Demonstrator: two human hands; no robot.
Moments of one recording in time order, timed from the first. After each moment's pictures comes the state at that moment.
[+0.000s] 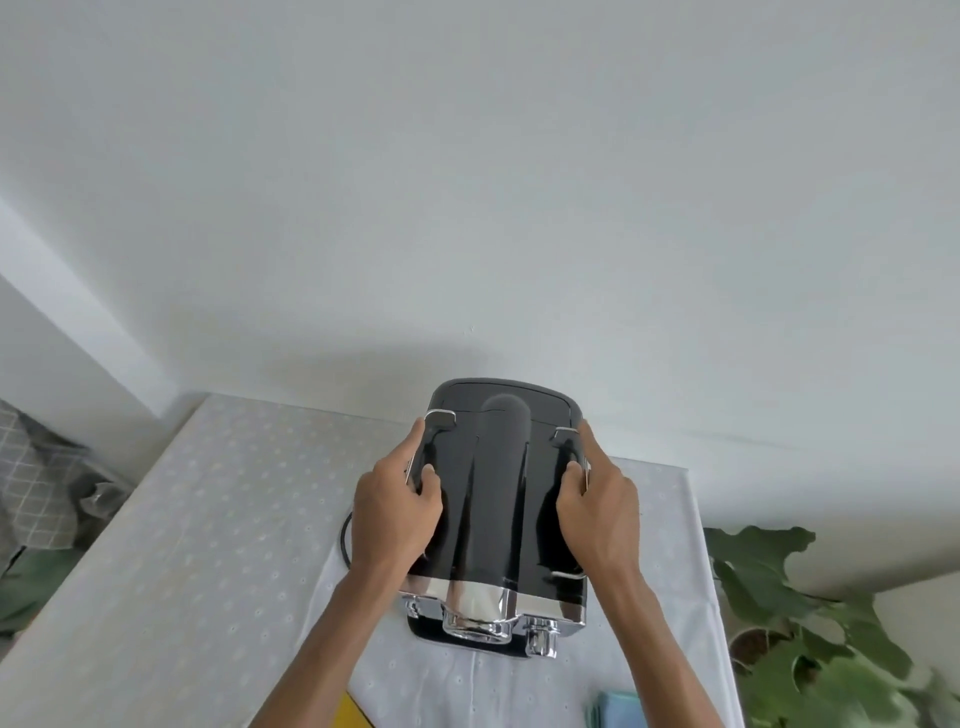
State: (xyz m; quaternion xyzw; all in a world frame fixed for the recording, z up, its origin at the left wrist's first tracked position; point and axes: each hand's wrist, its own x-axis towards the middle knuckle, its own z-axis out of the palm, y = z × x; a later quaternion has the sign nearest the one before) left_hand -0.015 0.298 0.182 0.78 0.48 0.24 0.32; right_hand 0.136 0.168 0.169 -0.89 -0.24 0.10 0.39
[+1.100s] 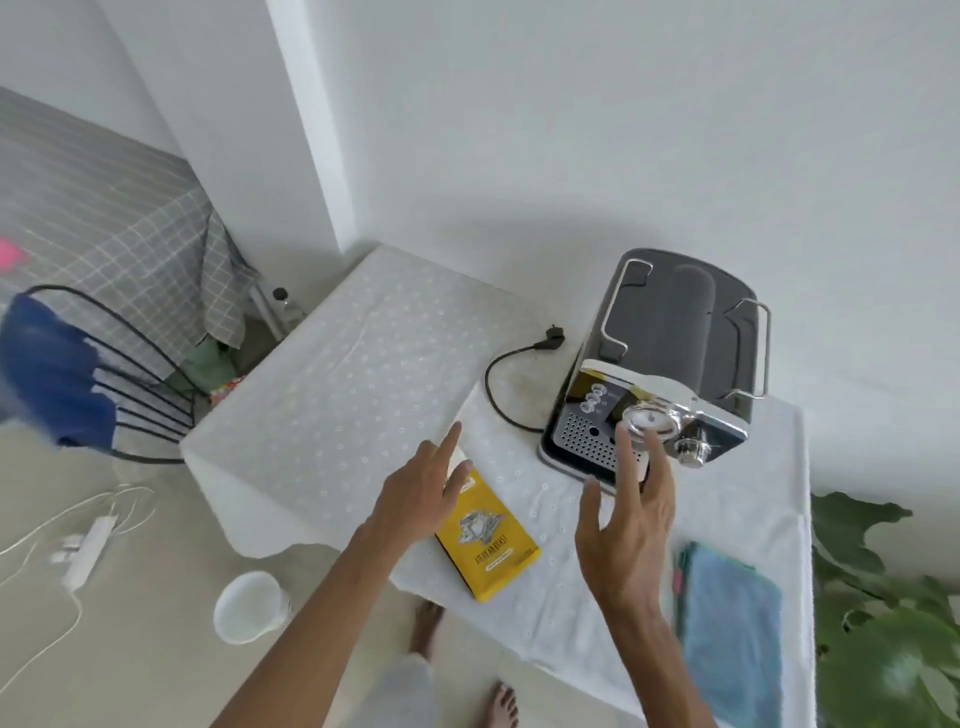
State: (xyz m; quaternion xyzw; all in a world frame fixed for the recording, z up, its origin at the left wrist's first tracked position) left_hand -0.280 0.232 0.064 0.86 0.46 0.02 0.23; right_hand -0.105 0.080 0.107 -0.81 -0.44 -0.07 0.39
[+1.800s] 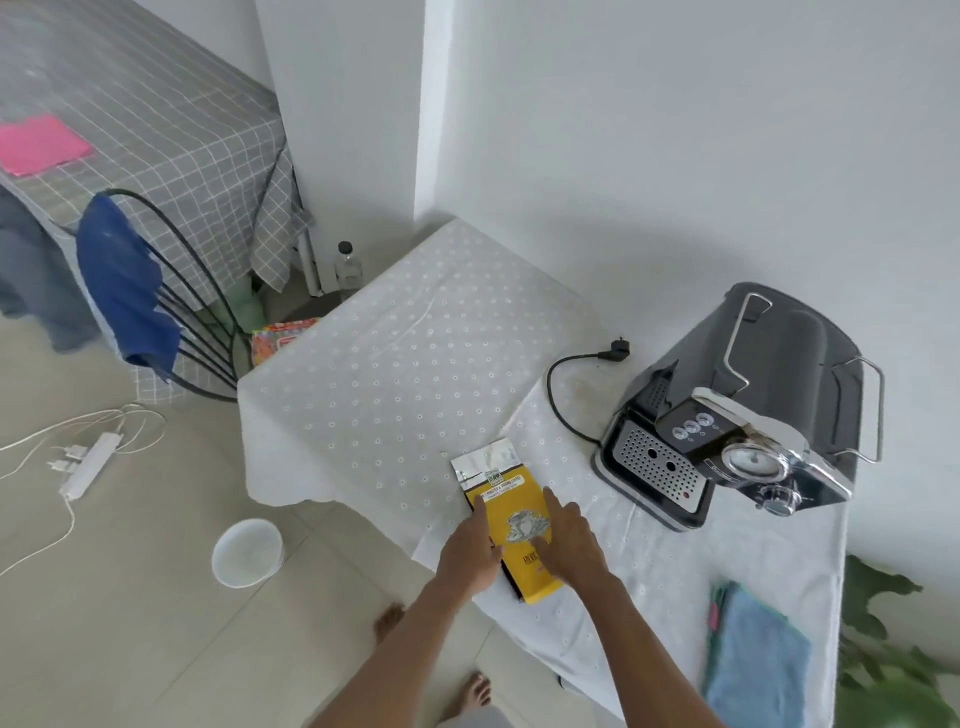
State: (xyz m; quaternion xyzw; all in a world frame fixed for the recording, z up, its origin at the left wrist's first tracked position) left_hand -0.315 0.183 -0.038 0.68 0.54 -0.02 0.49; right_hand -0.156 0.144 -0.014 -0.82 -0.48 0.31 -0.05
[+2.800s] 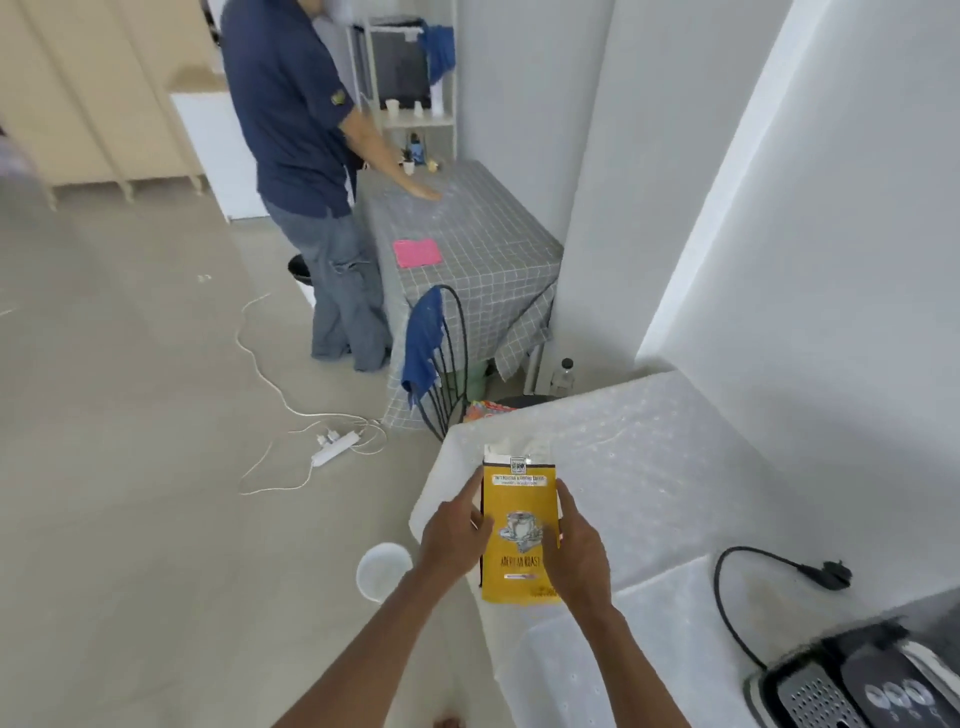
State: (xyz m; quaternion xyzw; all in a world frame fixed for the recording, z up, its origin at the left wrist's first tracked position) left_hand -0.451 0.228 0.067 0.53 0.74 0.28 0.30; right_hand -0.277 0.264 0.037 -0.61 -0.71 0.28 0.22
